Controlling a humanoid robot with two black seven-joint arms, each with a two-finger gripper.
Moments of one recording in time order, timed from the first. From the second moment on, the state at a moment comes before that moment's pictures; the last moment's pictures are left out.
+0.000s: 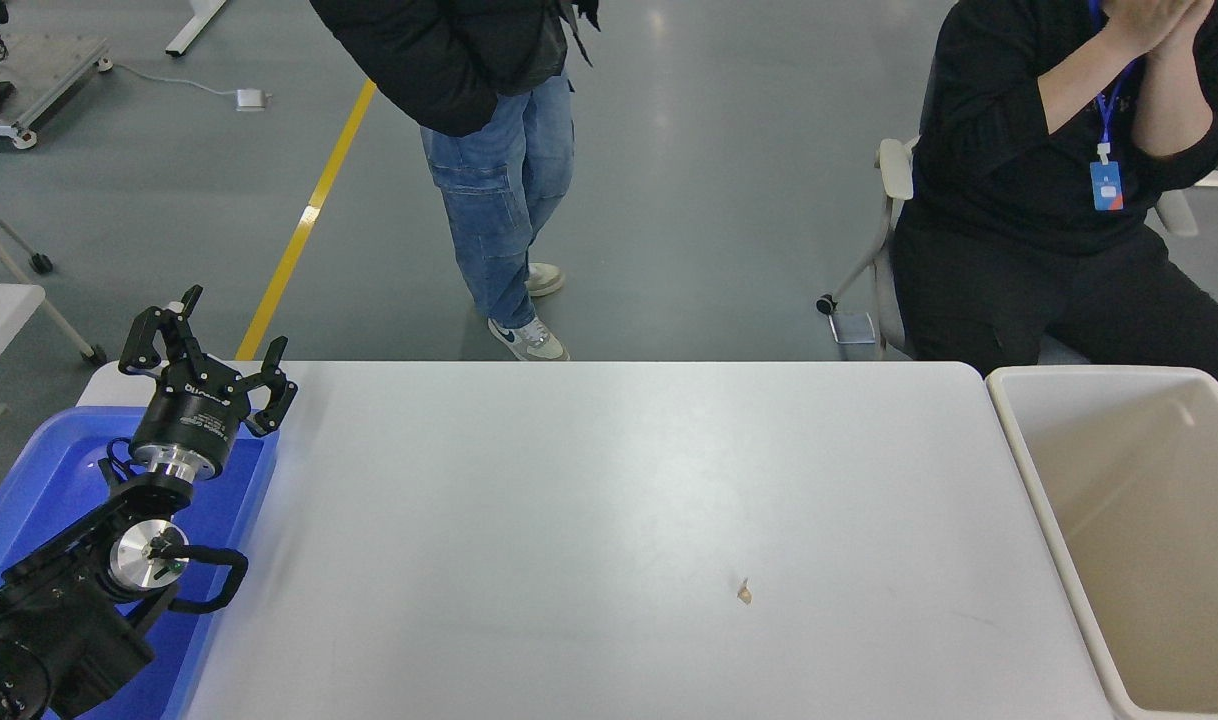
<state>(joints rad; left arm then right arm) -0.53 0.39 -0.87 -0.51 0.08 -0.53 -0.58 1.06 -0.55 -0.21 -0.11 -0.35 0.10 0.03</state>
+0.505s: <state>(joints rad) -0.53 0.39 -0.87 -0.51 0.08 -0.53 -0.58 0.91 -0.50 -0.09 -0.11 -0.31 -0.06 -0.06</state>
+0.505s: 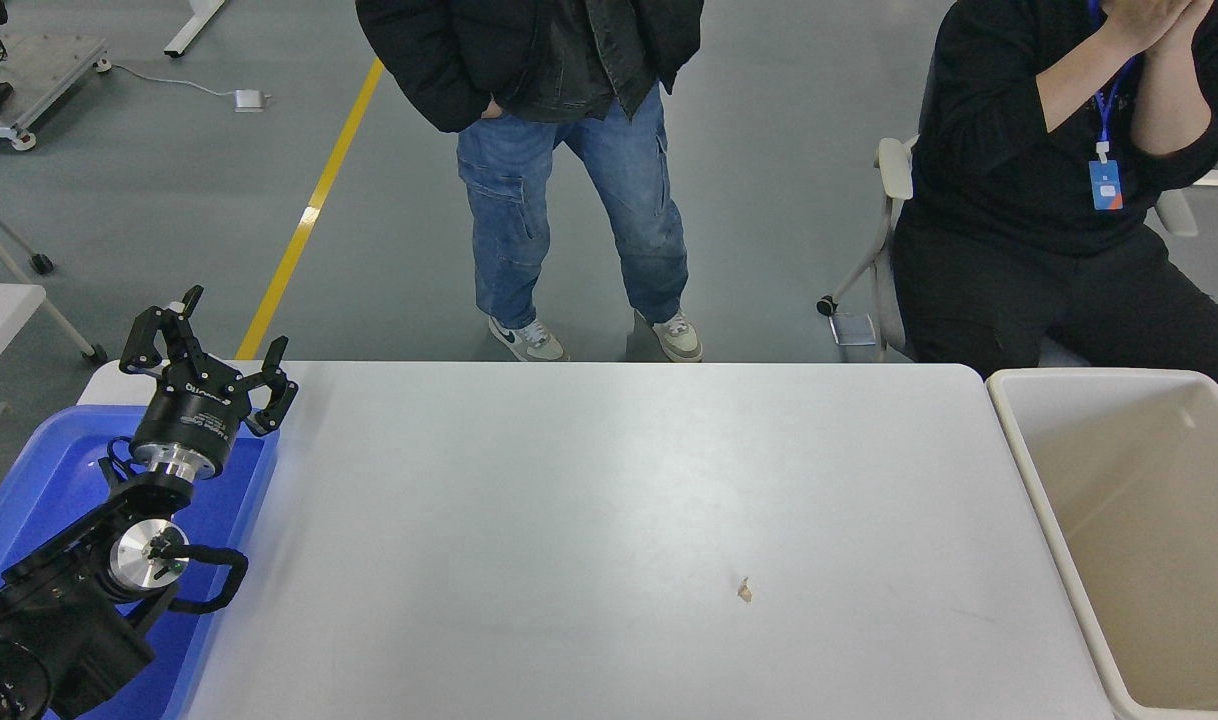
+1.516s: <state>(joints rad) -0.53 0.39 -0.87 -0.51 0.08 -0.53 -0.58 0.71 -0.25 -0.07 -0.09 -0.26 -0.15 -0.06</state>
